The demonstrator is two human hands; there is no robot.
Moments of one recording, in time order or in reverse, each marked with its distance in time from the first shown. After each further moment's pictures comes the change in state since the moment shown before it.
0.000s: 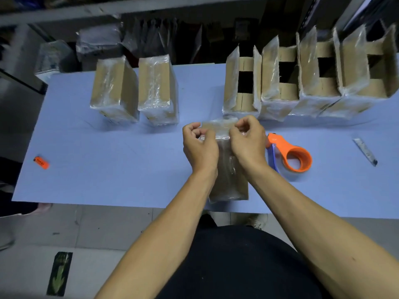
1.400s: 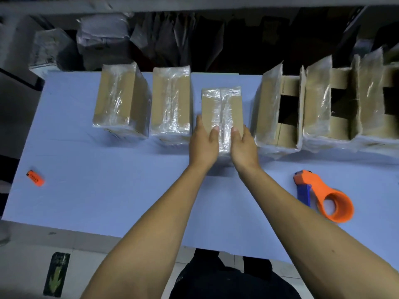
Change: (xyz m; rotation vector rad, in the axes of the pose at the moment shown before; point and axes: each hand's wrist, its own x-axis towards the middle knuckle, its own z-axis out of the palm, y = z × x) left_hand 0.170 -0.008 0.013 0.558 -0.339 0.118; right_hand 0.093 0.006 0.125 0.007 -0.257 0.234
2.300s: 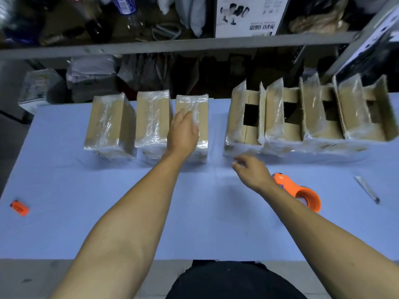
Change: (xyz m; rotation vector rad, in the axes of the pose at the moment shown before) left_hand 0.032 0.047 -0.031 0.450 0.028 0.385; right_hand -0.034 0.010 -0.093 -0.578 -0.138 -0.101
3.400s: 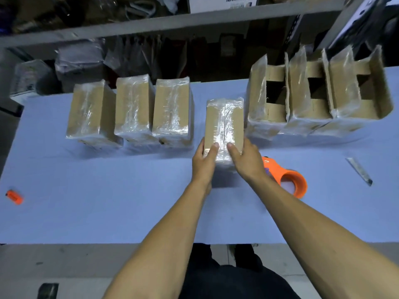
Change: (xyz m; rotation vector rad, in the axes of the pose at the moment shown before) left_hand -0.117 0.071 0.096 -1.032 -0.138 -0.595; right_hand -0.008 0.044 -0.007 0.284 0.186 -0.045
